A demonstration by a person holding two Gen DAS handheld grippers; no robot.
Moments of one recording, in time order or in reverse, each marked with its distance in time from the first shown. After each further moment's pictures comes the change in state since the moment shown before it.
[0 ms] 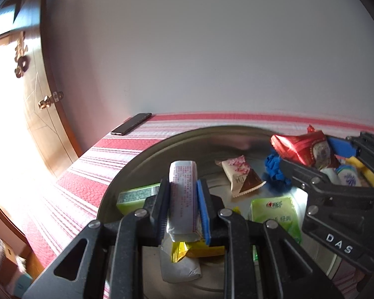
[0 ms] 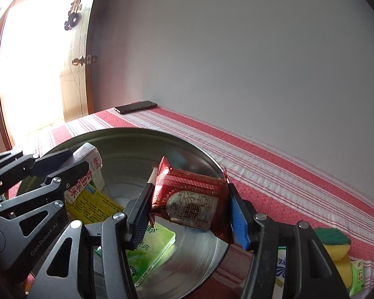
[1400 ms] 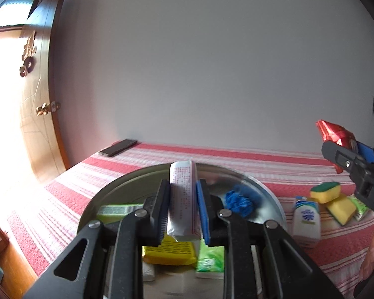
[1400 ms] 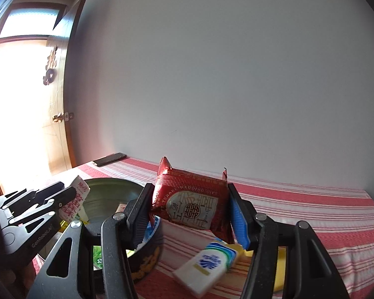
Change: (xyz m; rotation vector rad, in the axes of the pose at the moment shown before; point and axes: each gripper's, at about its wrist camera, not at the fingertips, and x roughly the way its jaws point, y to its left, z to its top) left arm -0.049 -0.014 0.004 -0.129 -0.178 -0.088; right arm -0.103 -0.073 -0.011 0.158 -0.263 -0.097
